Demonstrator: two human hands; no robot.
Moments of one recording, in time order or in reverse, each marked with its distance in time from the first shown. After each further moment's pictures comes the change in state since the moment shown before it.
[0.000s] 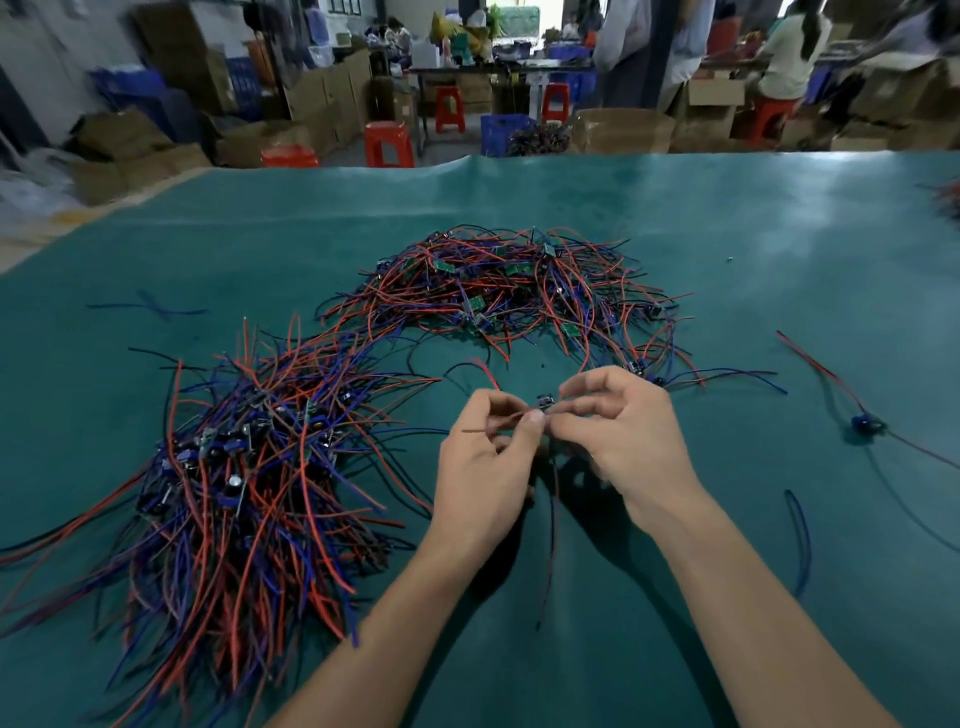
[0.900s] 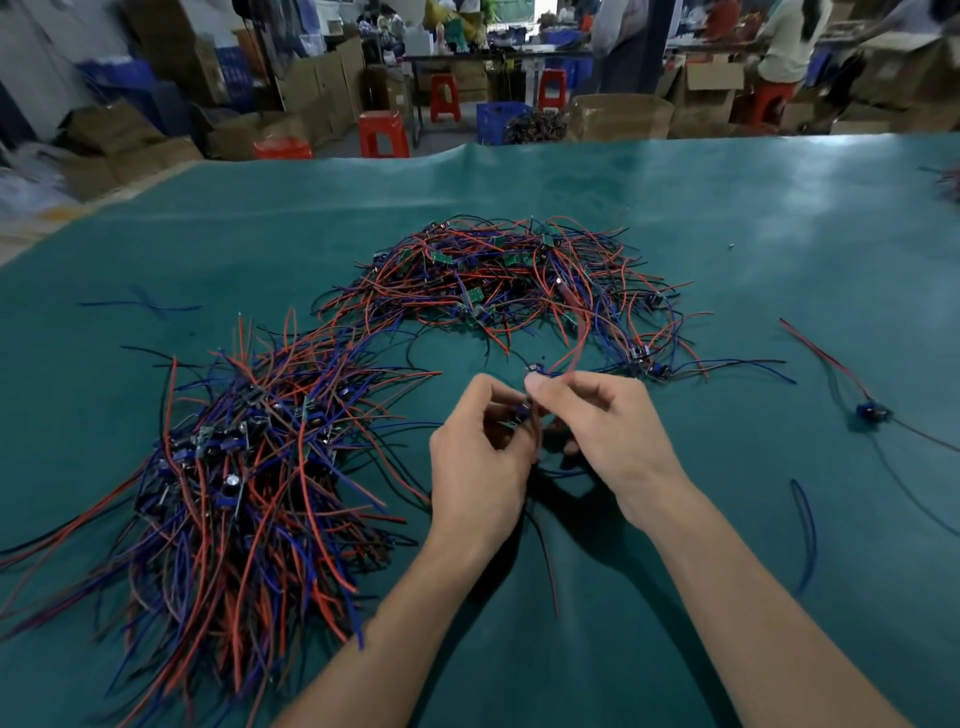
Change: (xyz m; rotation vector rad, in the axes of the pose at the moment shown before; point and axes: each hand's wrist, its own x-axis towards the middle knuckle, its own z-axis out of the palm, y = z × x) left_hand -0.002 0.003 -0.003 0.140 0.061 0.148; right_hand -0.004 -0.003 0.014 -0.065 -0.051 -0.069
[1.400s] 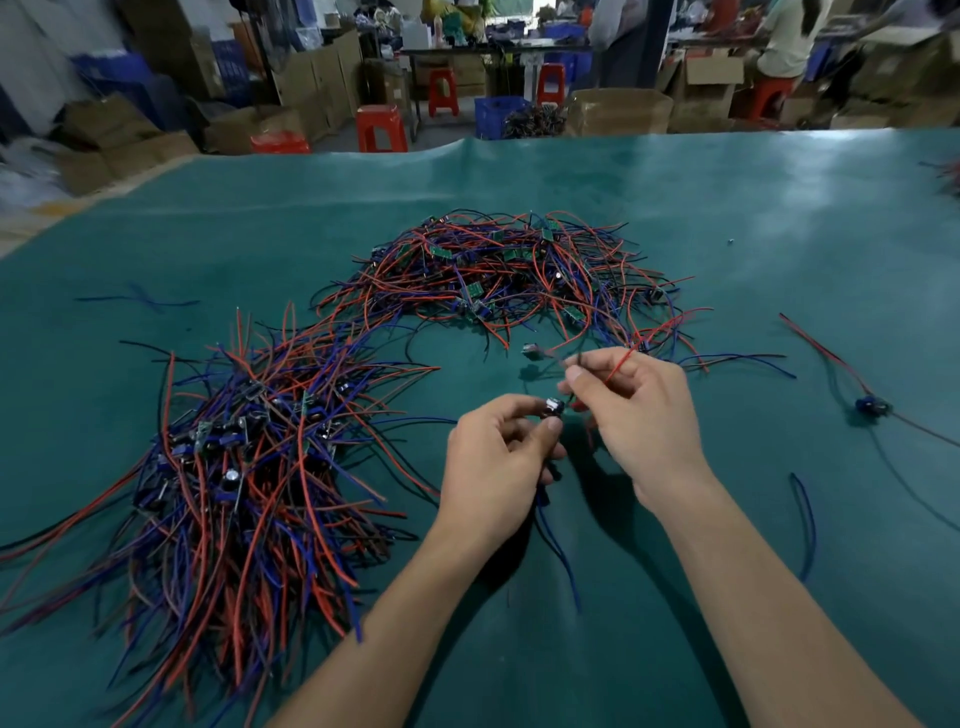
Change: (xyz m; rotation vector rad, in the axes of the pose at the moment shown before) left_hand 0.000 0.001 0.007 -0.196 -0.189 -0.211; right_hand 0.013 0.011 -0.015 -0.045 0.230 -0.076
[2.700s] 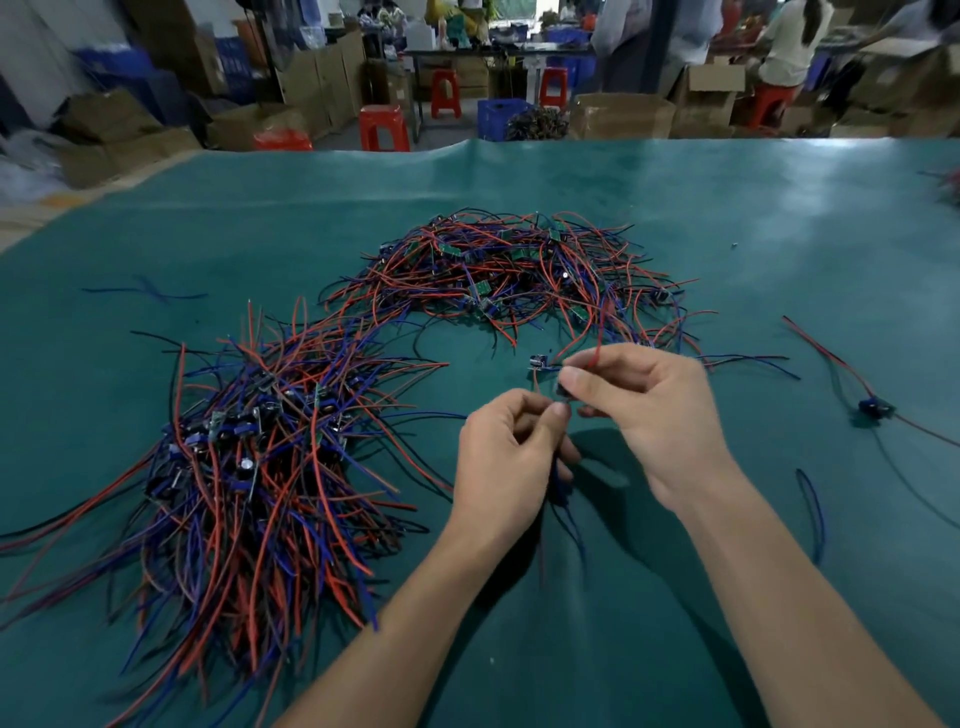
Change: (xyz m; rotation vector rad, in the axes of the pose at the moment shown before) left_hand -0.007 0.006 0.002 -0.081 0.004 0.045; right_hand -0.014 -0.023 -0.006 0.222 -0.164 -0.032
